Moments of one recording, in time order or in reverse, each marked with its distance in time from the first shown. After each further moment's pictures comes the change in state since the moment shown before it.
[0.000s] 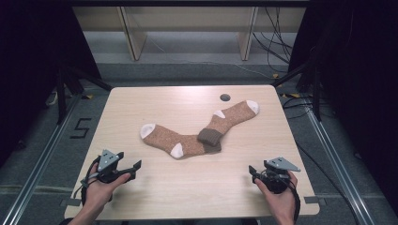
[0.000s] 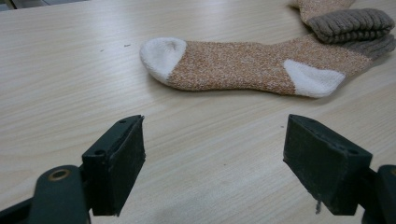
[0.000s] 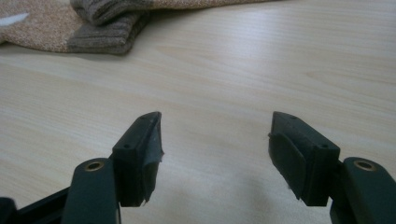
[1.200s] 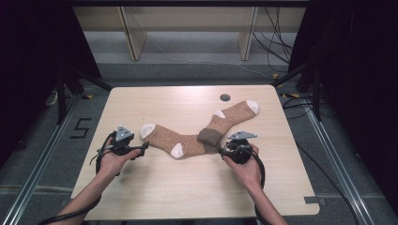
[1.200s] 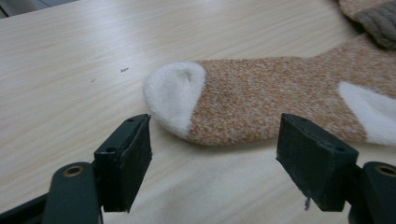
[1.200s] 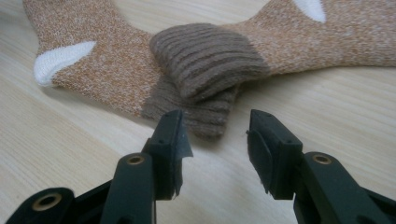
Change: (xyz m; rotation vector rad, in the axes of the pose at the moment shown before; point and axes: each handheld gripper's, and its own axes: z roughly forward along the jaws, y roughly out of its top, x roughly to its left) left arm 0.027 0.047 0.077 0.109 0.003 0.082; right arm 0.060 0.076 0.083 0.127 0.167 -0.132
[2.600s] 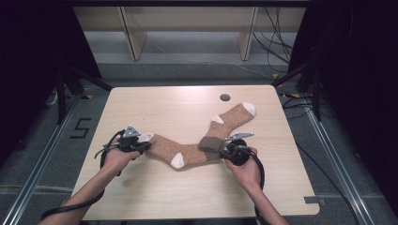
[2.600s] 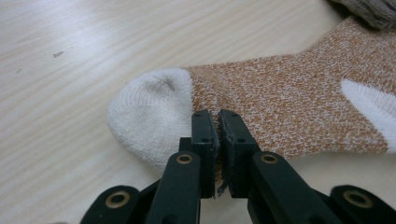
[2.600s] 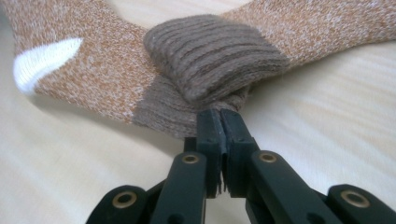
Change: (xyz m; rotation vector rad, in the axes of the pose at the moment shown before) left arm -0.017 0.003 -0.009 0.139 -0.188 0.097; right arm 0.012 -0.001 -0.013 0.145 0.053 0.044
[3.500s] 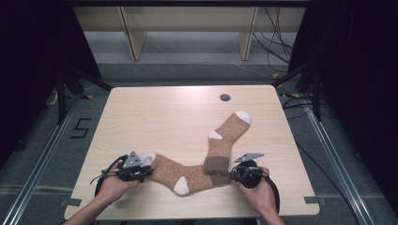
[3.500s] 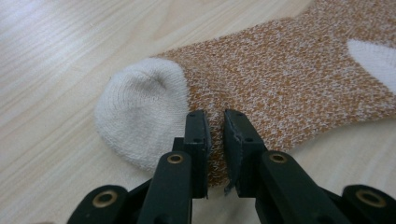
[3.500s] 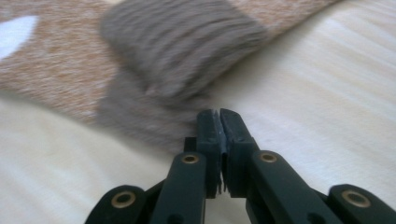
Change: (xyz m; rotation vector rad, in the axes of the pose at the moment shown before) left arm -0.049 -0.043 -0.018 0.045 -0.059 0.122; right arm 0.003 -0.054 -0.028 0.084 -0.012 -0.031
